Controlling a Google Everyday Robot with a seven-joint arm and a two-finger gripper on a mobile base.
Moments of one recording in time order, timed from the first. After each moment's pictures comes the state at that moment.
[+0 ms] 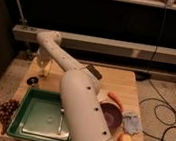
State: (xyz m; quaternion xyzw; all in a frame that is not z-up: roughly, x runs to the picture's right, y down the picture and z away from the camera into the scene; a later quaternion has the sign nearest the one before) arm -0.285 -0.041 0.949 -0.09 -0.31 -0.58 0.74
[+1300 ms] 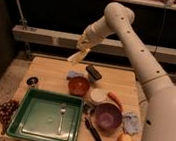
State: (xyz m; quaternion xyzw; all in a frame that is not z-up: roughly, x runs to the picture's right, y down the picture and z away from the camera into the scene) arm -0.019 -0.147 0.730 -0.03 -0.35 -0.43 0.83
